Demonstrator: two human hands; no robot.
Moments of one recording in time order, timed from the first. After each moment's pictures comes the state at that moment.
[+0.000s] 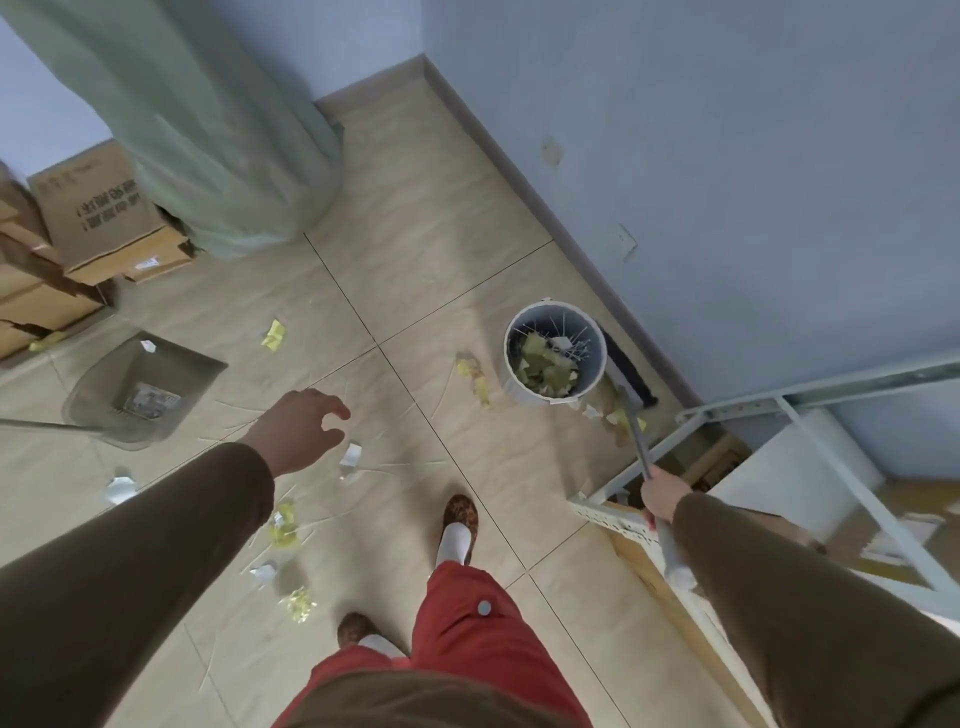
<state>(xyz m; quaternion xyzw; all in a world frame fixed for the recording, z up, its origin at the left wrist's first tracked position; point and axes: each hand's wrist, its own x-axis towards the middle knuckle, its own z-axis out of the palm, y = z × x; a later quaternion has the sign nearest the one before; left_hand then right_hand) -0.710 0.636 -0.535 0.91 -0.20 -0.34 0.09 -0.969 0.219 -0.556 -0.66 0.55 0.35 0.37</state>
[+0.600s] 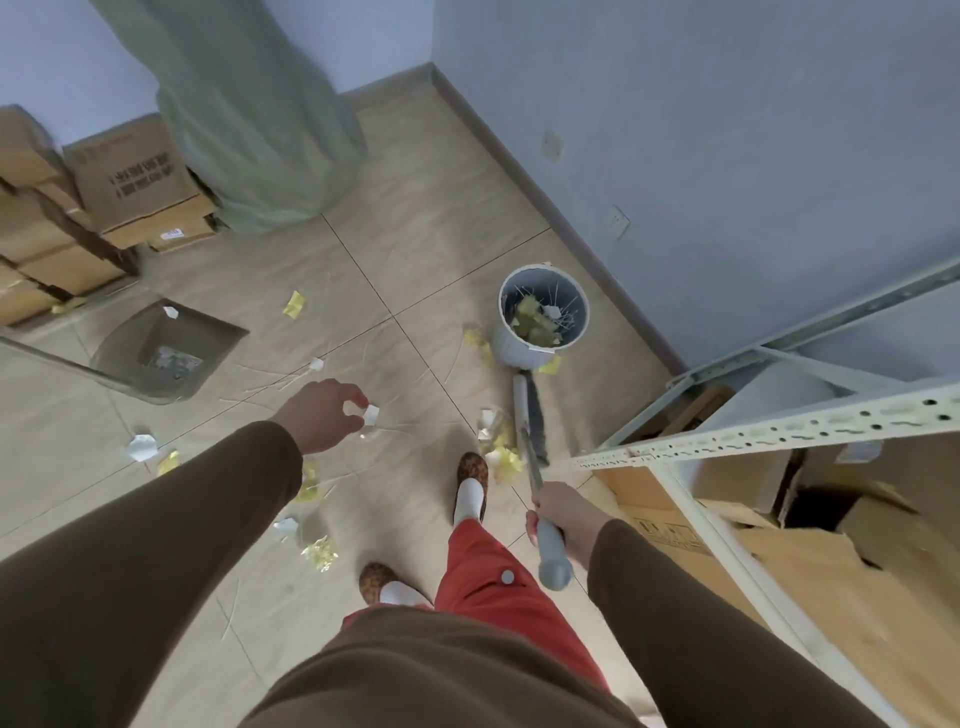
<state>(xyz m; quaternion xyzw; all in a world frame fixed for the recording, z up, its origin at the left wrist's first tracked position) -0.813 0.755 -0.518 0.91 -0.21 -0.34 0.13 -1.039 0.506 -0.502 -0.45 0.63 0.26 0.58</state>
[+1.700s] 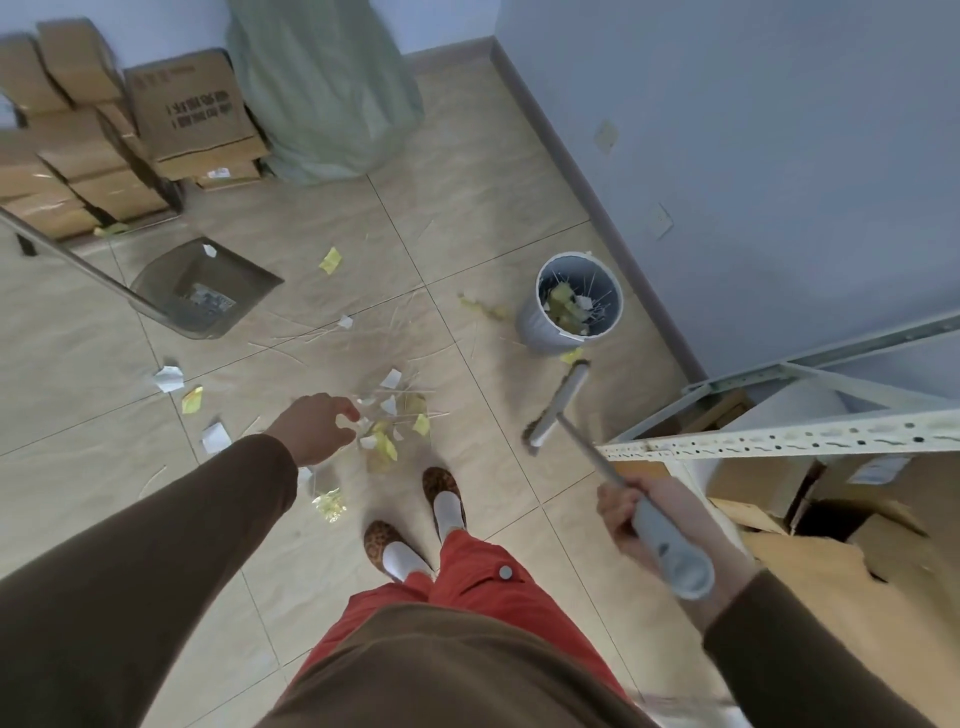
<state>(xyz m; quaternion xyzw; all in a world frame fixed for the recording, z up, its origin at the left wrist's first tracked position) -0.873 0.860 -0.549 0.91 -0.14 -0.37 0.16 -1.068 0.531 -0.380 -0.20 0.63 0.14 0.74</state>
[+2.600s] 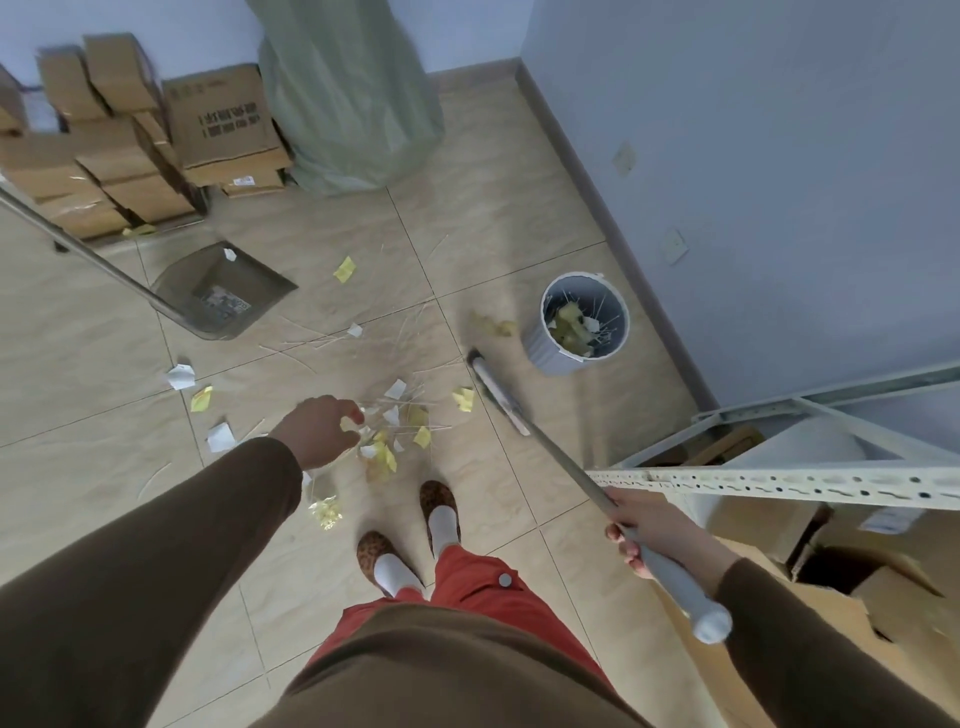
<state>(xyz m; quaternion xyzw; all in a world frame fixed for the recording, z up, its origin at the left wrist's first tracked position) -0.871 0.831 -0.535 0.92 -0.11 -0.35 0.15 -1.070 0.450 -0.440 -0.51 0.55 0.34 0.56</state>
